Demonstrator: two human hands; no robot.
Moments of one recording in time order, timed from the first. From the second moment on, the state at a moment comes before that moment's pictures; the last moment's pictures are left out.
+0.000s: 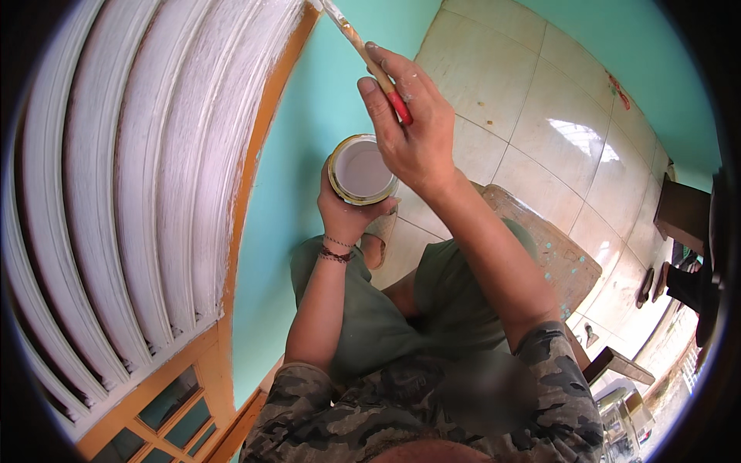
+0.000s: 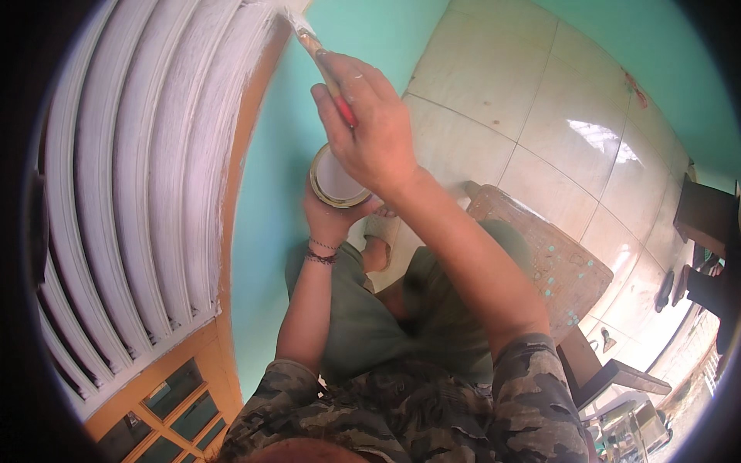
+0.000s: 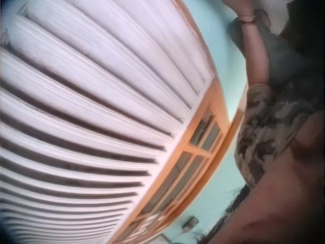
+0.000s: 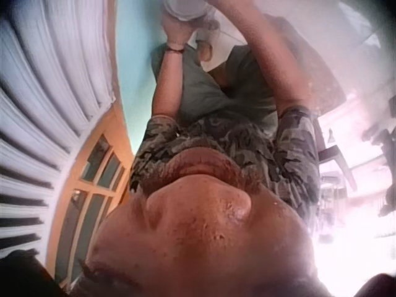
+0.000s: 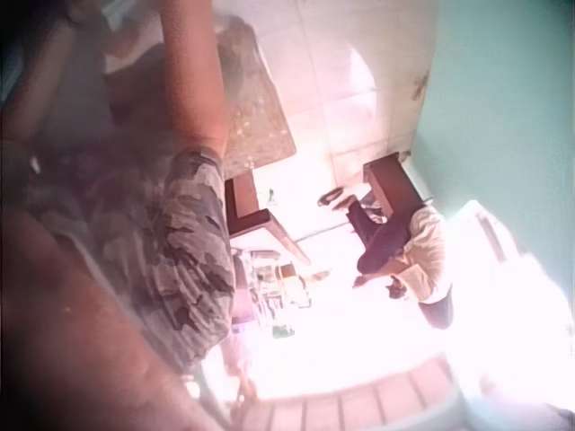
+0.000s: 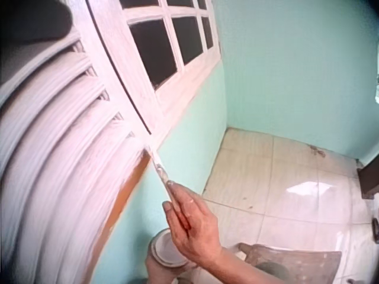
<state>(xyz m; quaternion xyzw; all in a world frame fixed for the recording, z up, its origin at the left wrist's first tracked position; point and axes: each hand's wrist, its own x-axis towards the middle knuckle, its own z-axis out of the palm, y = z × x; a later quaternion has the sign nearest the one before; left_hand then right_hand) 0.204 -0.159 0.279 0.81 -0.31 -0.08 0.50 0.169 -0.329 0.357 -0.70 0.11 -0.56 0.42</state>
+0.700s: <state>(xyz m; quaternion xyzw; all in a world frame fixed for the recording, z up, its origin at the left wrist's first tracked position) 0.202 -0.162 0.167 0.82 -0.42 -0.15 0.36 0.206 -0.303 0.348 -0.66 0.13 -0.59 0.44</state>
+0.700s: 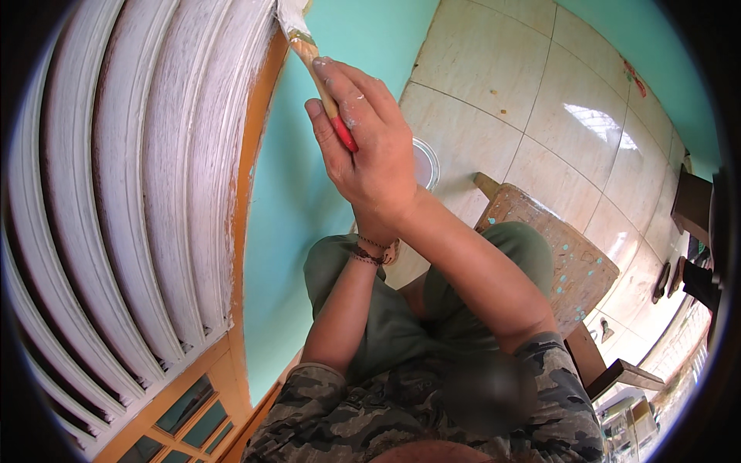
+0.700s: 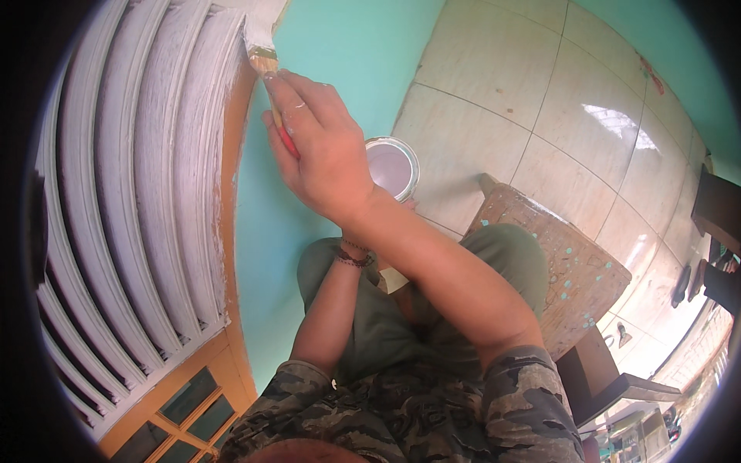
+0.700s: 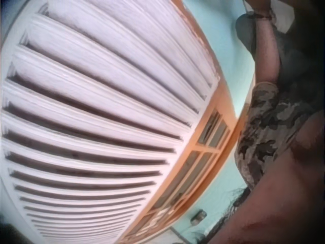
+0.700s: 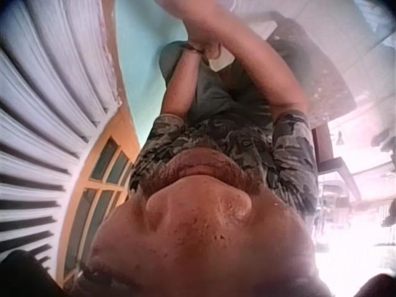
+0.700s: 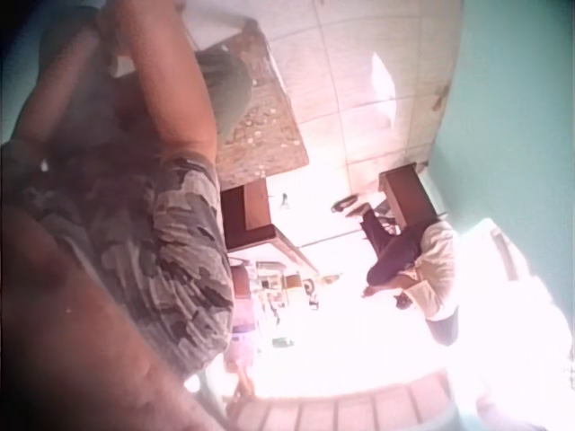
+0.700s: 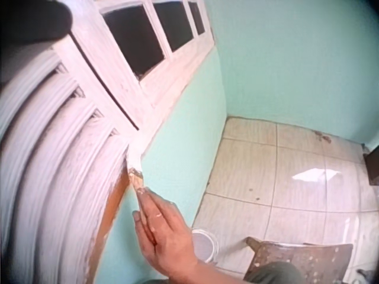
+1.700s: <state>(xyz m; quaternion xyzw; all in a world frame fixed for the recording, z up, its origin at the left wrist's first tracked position) 0.185 -0.188 0.201 0.73 -0.34 -0.24 0.54 0.186 -0.316 0.344 -0.66 0.14 -0.58 0.47</state>
